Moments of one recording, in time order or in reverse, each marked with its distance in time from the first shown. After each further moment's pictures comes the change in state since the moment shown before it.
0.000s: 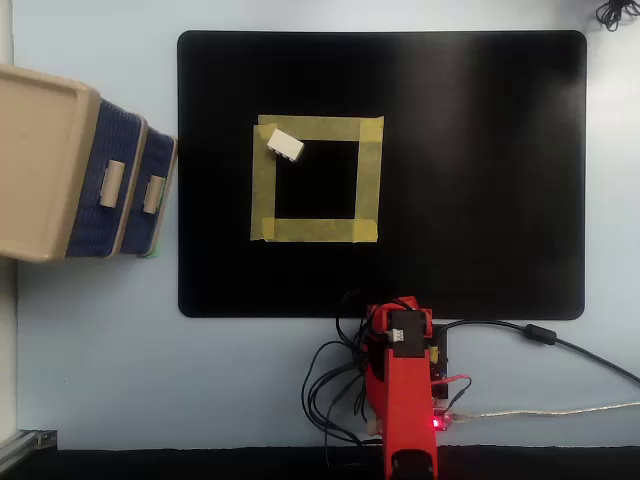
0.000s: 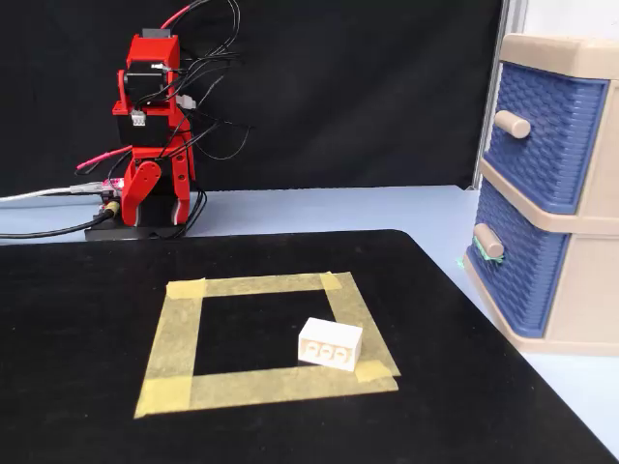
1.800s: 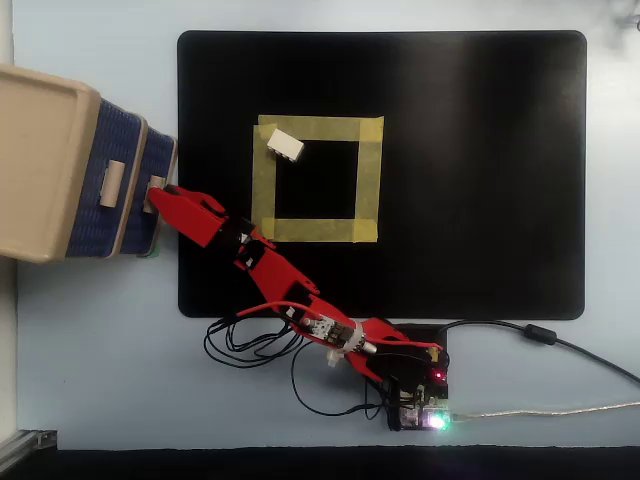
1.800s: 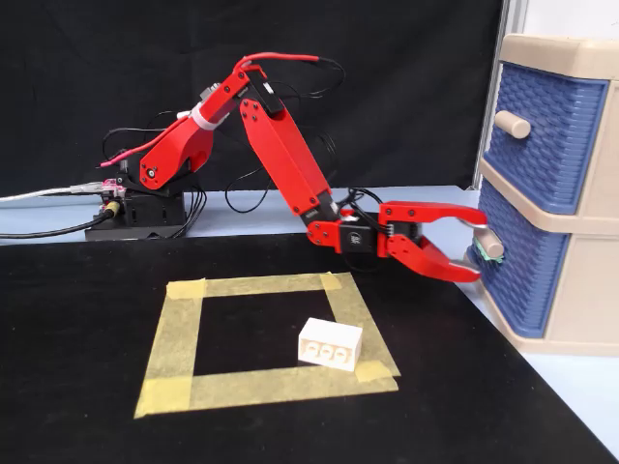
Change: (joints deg) arm -58.0 -88.5 -49.4 -150.9 -89.6
